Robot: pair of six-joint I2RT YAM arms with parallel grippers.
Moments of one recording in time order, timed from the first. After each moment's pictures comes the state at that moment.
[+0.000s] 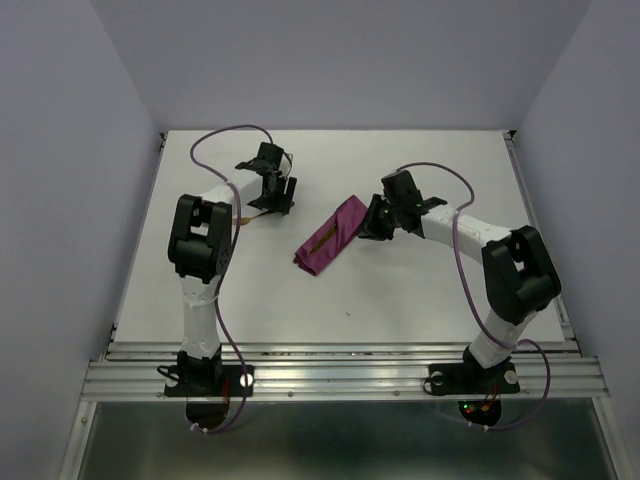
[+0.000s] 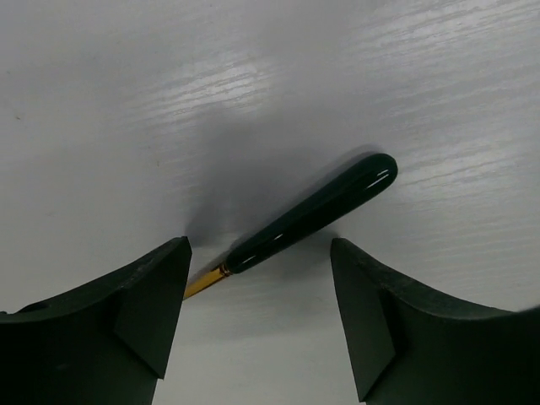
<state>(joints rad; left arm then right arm) -0.30 2.13 1.60 -0.54 -0.06 -0.03 0.47 1.73 1.15 -0.28 -0.24 0.81</state>
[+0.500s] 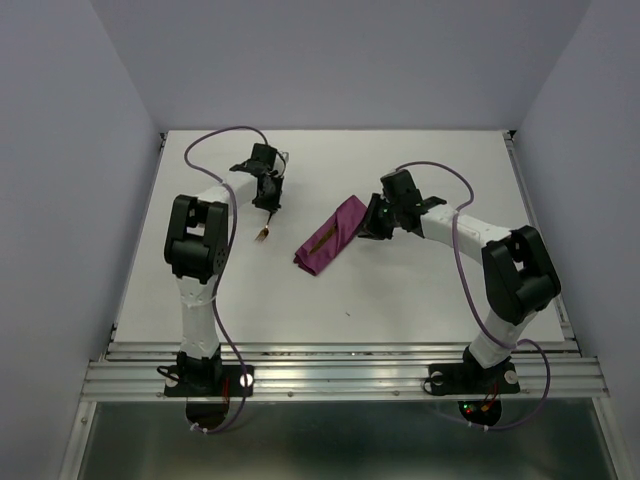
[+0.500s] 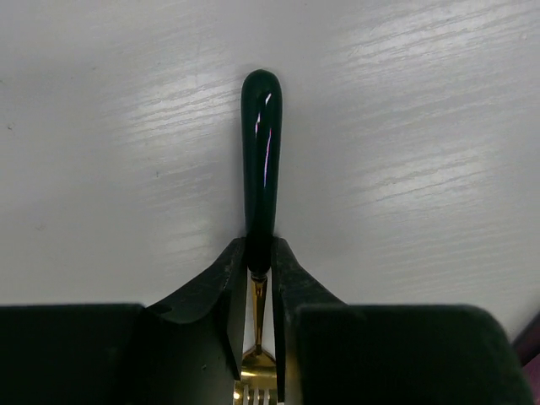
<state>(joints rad) -0.27 2.13 1.57 -0.48 0.00 -0.04 0.47 1.74 1.15 -0.28 -0.24 0.81</state>
